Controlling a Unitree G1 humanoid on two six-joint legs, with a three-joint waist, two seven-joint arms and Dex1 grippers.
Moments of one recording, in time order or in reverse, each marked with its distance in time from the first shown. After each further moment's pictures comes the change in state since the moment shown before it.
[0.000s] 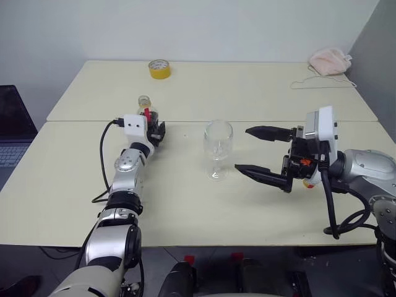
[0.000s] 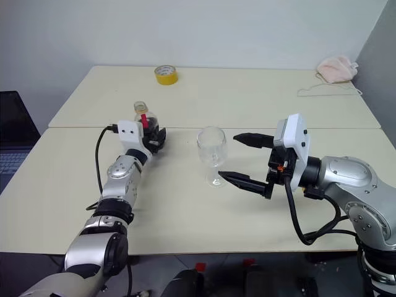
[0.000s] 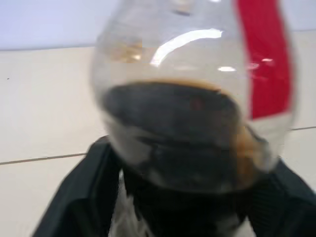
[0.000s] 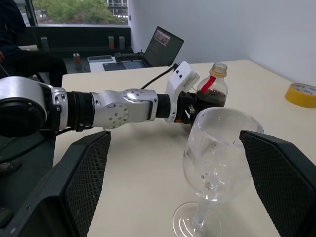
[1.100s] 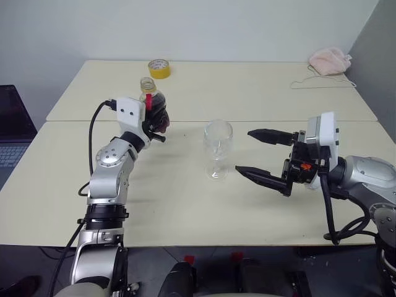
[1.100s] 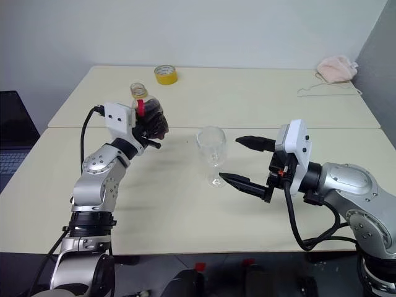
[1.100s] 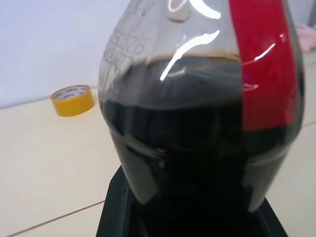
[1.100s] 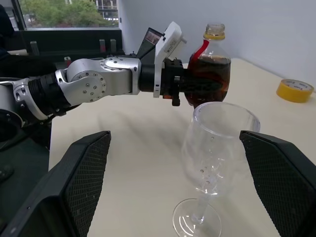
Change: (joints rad) left arm 0.182 0.125 -0.107 -0.713 -0.069 0.415 -0.170; right arm 0.063 0.028 -0.017 -0.049 0.004 -0.001 -0.064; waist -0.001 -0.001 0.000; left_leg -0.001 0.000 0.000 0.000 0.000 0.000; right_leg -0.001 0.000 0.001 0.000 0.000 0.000
